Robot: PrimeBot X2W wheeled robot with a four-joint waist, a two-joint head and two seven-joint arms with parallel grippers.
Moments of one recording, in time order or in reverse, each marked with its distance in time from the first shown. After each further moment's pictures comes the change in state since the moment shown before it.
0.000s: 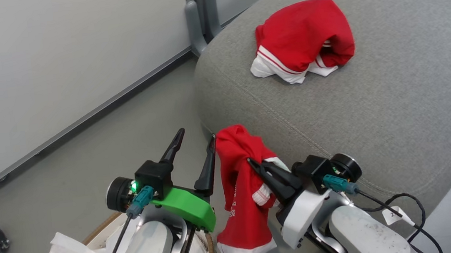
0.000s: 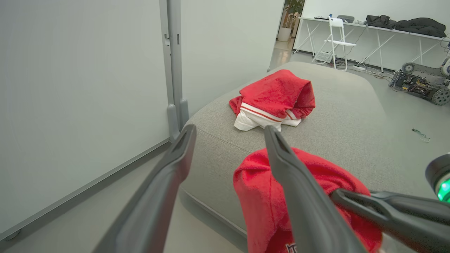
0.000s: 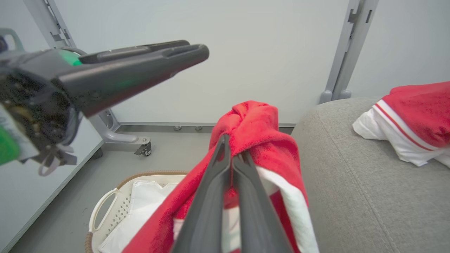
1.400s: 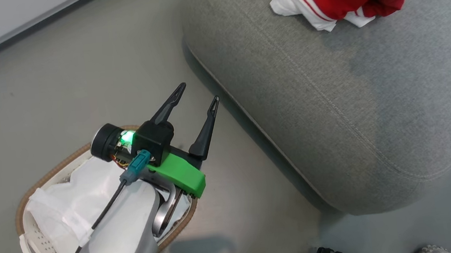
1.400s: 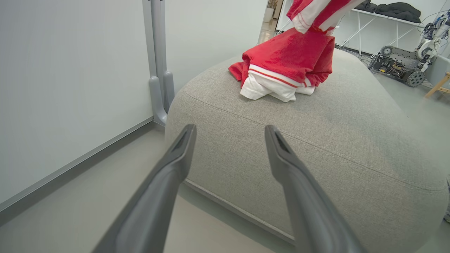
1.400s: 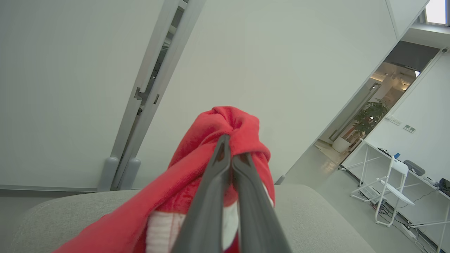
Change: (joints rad) left arm -0.192 0.122 -0.166 -0.046 -0.014 -0.001 0.000; right arm -0.697 -0.257 -0.650 0.222 -0.396 0.000 0.000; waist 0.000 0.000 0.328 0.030
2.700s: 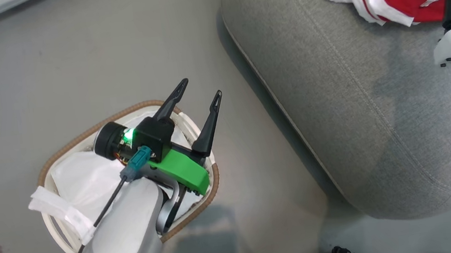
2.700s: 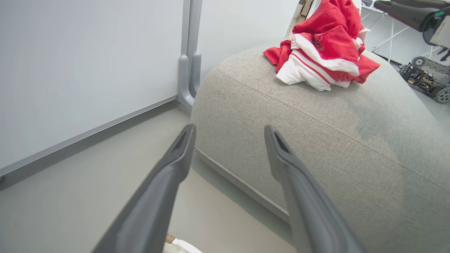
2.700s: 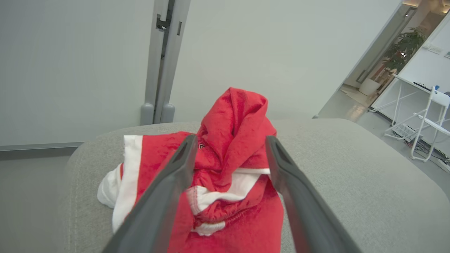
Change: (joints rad) left arm -0.016 -0.019 0.003 0.003 -0.027 -0.001 0.000; right arm 0.330 0.148 -0.283 -0.141 -0.059 0.000 -0.001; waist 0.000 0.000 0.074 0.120
